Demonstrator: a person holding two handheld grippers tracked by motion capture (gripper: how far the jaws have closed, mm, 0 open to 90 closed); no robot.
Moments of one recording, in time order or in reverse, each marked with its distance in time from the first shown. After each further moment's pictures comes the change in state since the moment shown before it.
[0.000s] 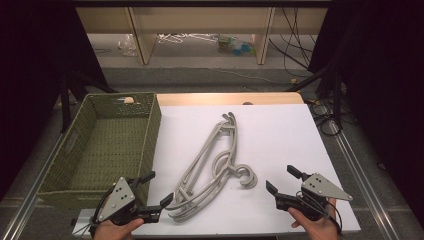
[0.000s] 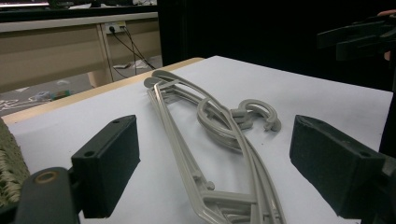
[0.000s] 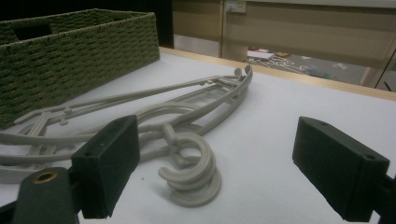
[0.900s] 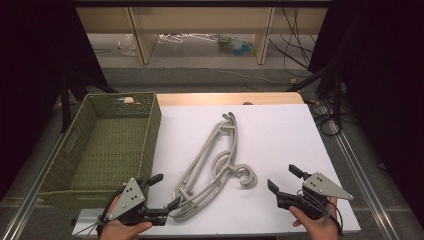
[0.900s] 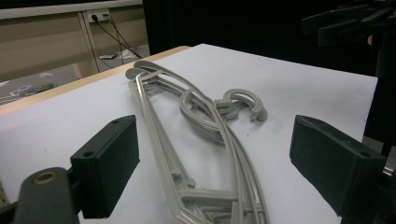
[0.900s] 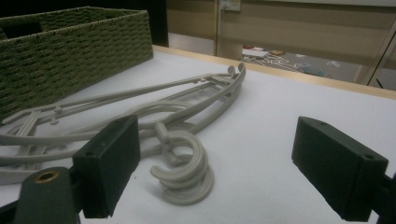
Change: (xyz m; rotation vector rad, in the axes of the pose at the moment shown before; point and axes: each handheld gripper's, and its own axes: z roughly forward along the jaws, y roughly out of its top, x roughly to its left) left arm -0.014 0.003 0.014 0.069 -0.029 0.001; right arm -0.004 -0.001 0.000 0.011 -0.015 0.008
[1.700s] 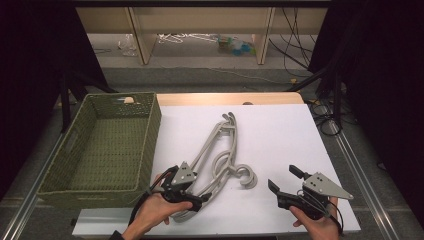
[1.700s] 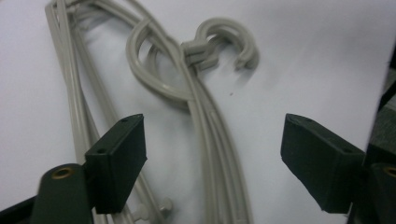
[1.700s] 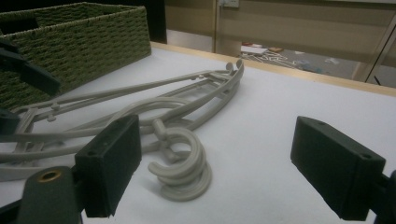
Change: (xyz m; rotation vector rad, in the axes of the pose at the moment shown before) left arm -0.012 0.024 0.099 0.449 -0.102 0.004; right arm 0.001 0.000 -0.001 0.021 -0.003 0.020
